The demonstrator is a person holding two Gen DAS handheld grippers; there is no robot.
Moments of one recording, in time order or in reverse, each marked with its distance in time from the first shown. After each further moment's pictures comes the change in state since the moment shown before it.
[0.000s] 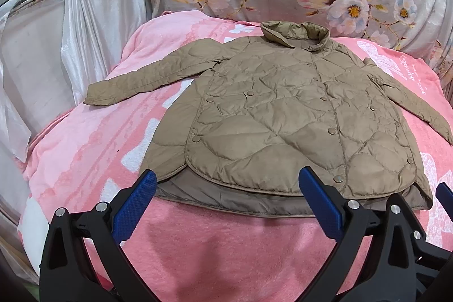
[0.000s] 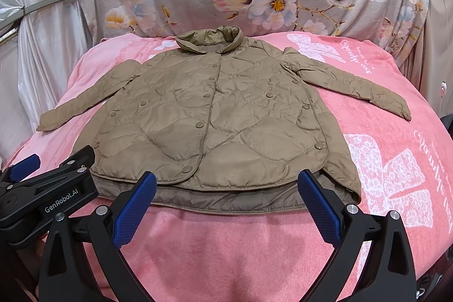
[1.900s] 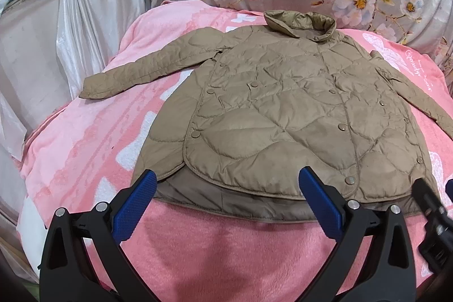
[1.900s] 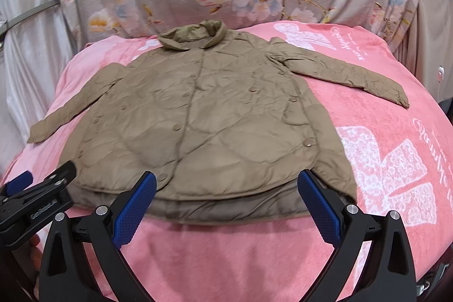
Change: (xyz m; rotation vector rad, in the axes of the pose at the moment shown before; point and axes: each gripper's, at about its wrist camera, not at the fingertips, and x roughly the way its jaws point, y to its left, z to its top) left arm 0.023 0.005 0.001 -0.003 0.051 0.009; right arm 0.026 -0.037 0.010 0.101 0.019 -0.052
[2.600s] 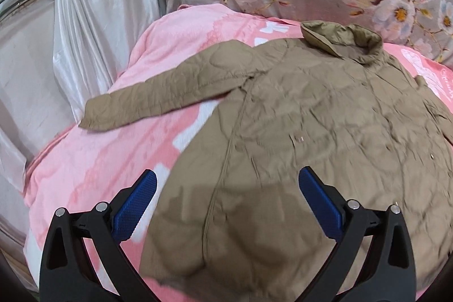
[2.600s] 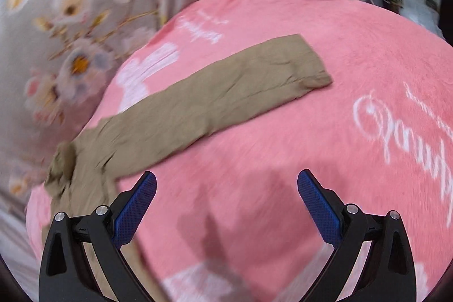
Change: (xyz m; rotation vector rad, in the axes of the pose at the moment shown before) left arm 0.083 0.021 0.088 -0.033 -0.010 0.121; right arm 0.125 -0.334 0.099 0.724 0.000 -0.198
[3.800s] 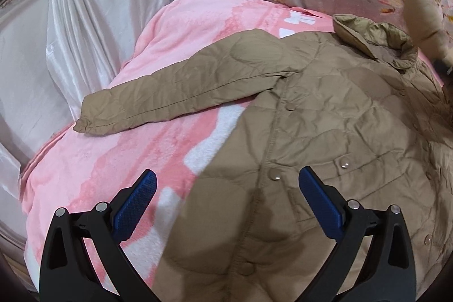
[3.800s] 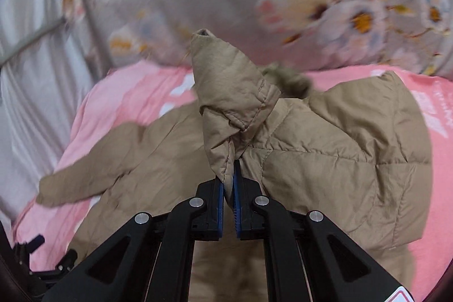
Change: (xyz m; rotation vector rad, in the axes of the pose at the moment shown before) left arm 0.058 0.029 0.021 -0.041 0.067 0.050; right arm -0.008 0.409 -0.167 -0.878 0.143 0.503
